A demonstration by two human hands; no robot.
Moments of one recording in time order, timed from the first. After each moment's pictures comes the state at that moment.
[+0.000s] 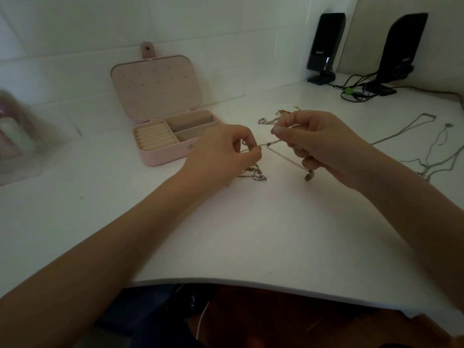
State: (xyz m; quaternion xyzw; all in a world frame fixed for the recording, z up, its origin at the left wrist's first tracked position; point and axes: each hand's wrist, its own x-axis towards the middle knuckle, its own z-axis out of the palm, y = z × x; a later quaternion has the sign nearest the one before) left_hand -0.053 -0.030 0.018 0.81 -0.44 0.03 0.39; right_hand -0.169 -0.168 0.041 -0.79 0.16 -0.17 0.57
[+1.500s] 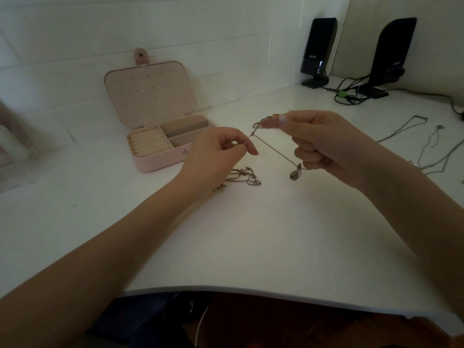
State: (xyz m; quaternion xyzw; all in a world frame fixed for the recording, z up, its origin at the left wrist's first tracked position) left_hand -0.059 -0.032 0.021 0.74 -0.40 -0.07 0.53; right_hand -0.180 -0.180 0.048 -0.76 0.11 -0.14 0.63
